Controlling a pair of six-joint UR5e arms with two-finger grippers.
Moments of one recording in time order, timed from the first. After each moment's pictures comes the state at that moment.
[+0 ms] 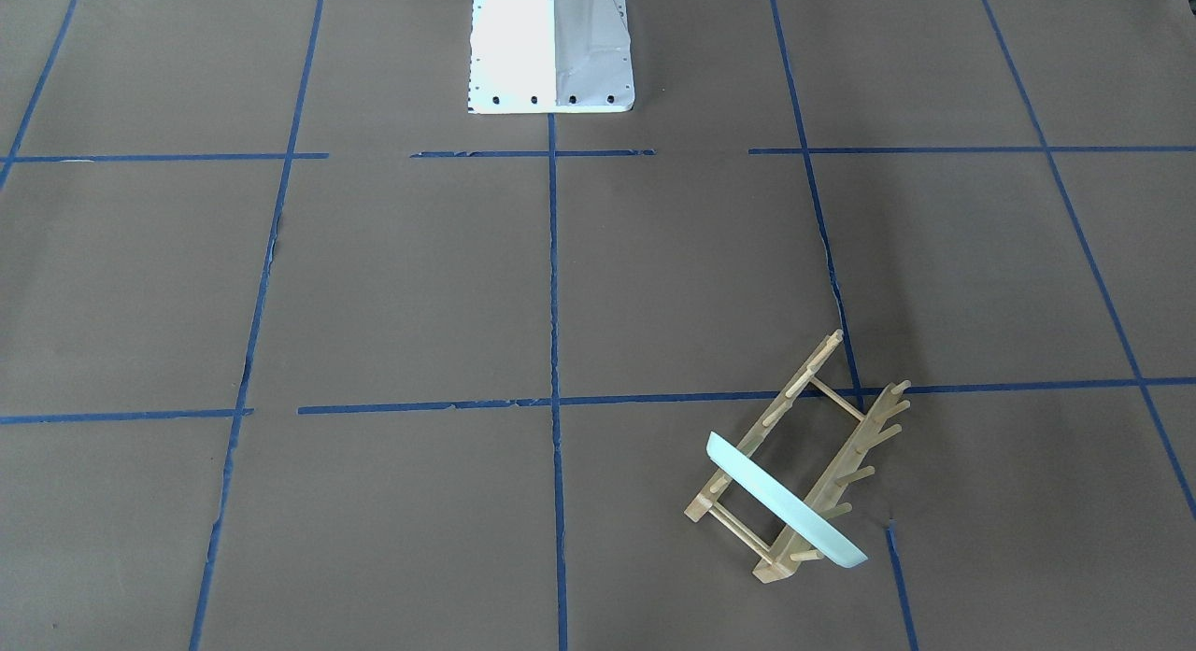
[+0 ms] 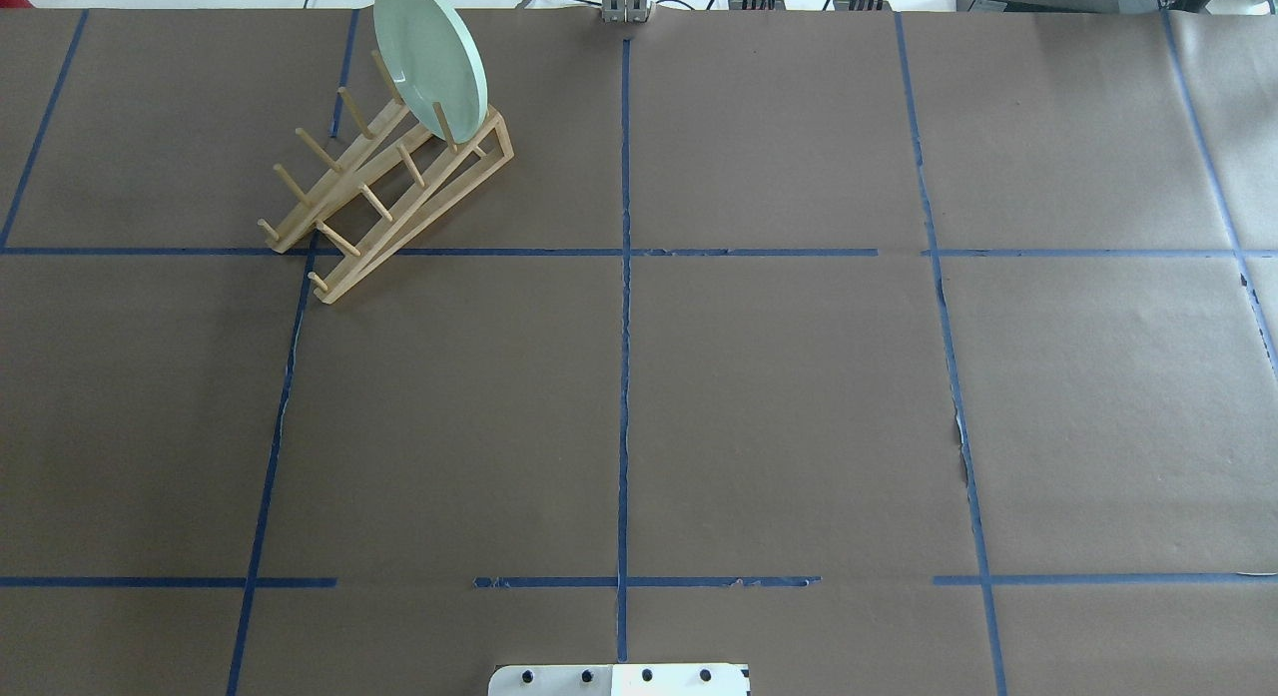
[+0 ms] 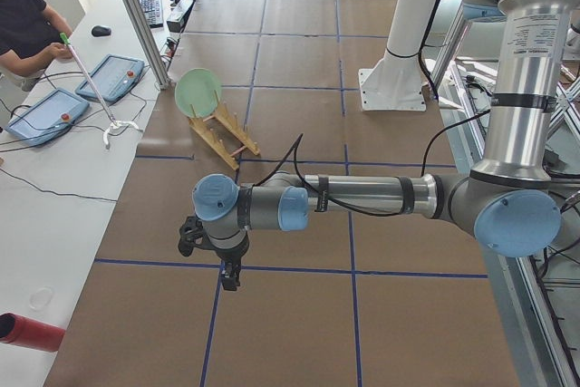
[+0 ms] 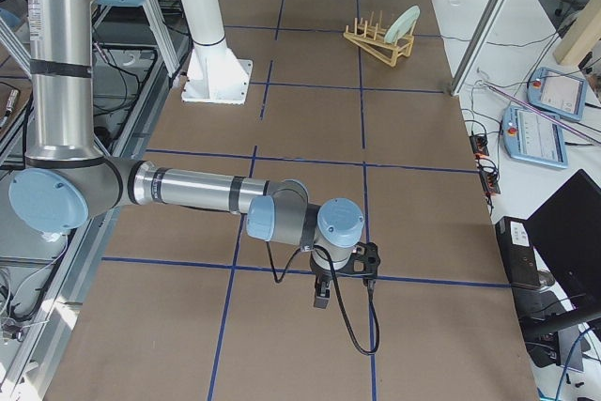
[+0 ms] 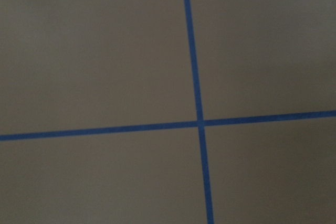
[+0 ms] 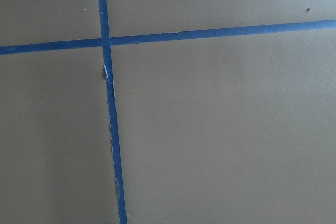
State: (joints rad) left arm -1.60 -1.63 -1.51 -1.55 -2.32 0.08; right arm 1.62 -1.62 1.56 -1.63 2.31 -0.02
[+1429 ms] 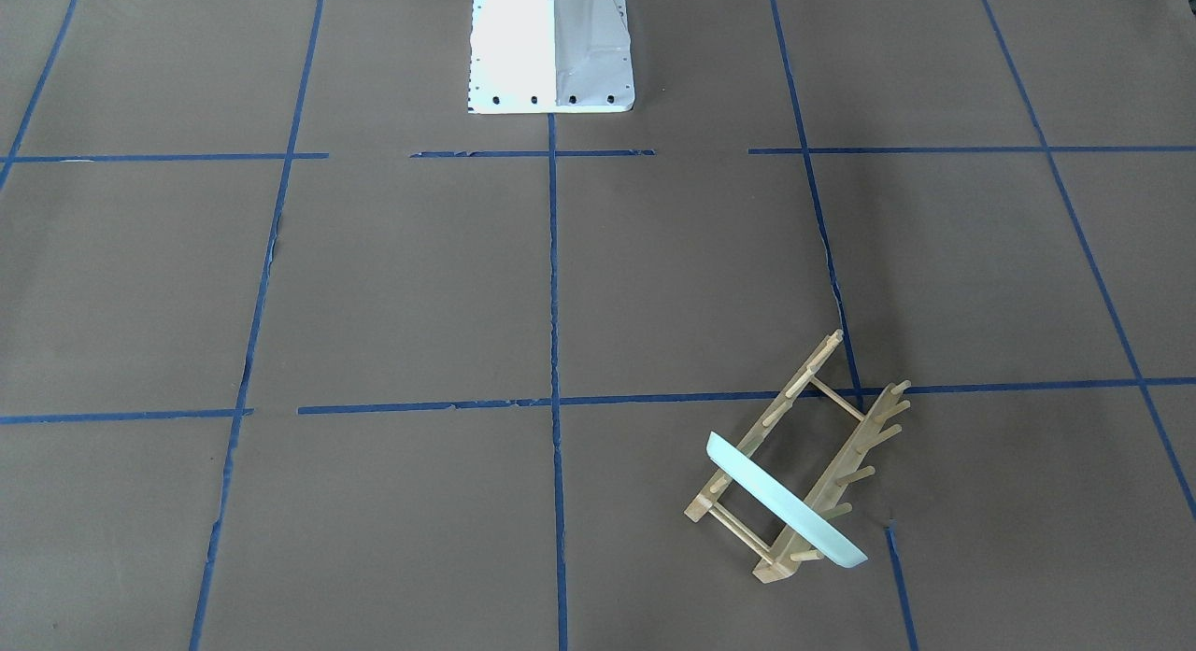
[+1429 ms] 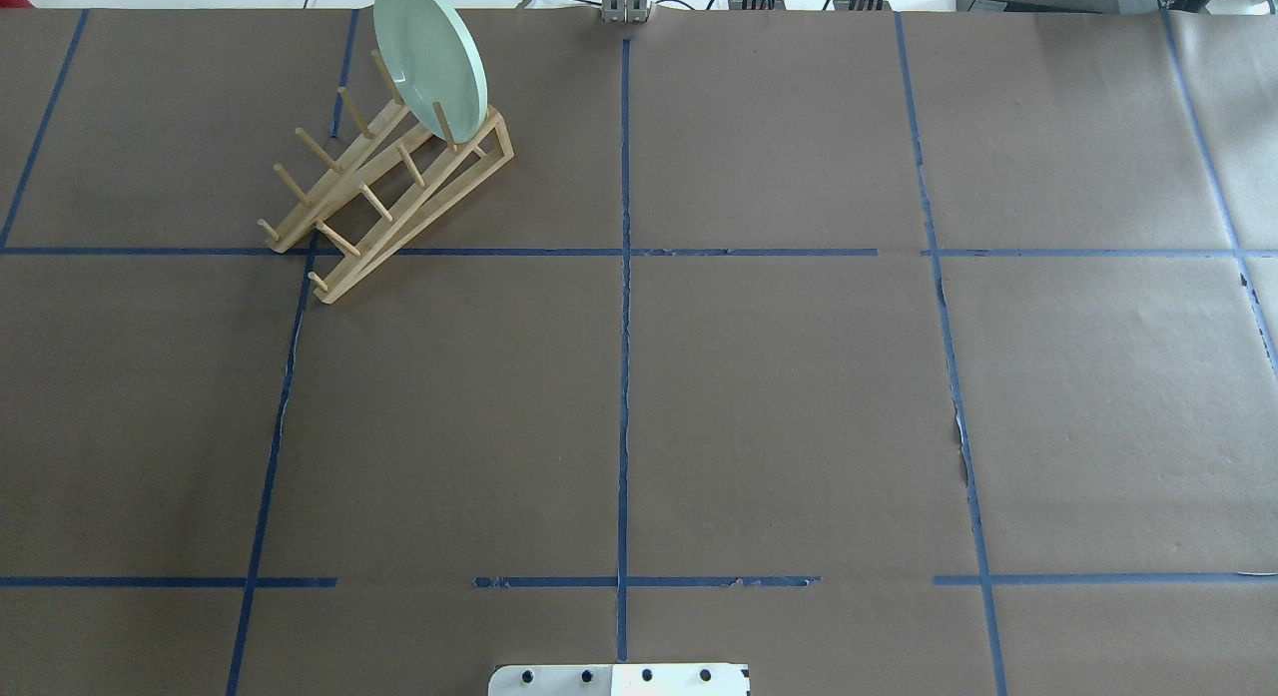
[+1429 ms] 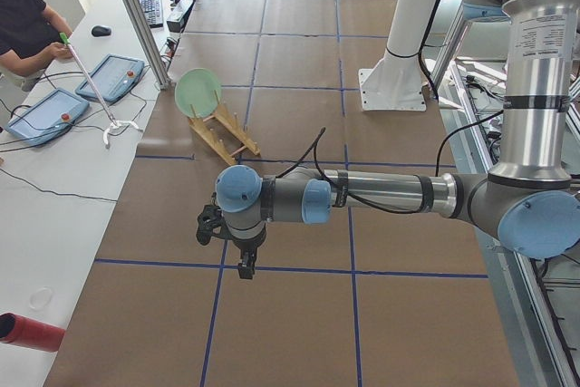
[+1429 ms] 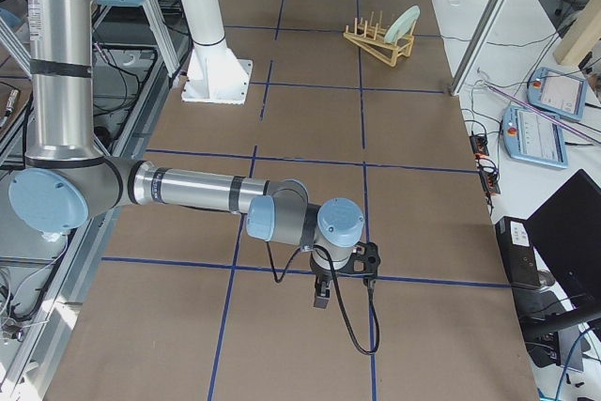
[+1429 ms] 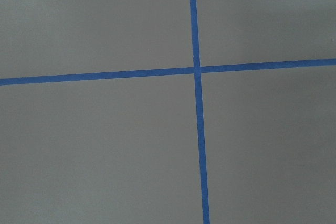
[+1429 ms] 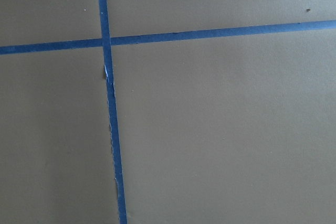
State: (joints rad) left arm -1.60 -1.54 -1.64 -1.55 -2.37 0.07; right arm 1.62 -1.62 1.56 -1.63 2.31 -0.02
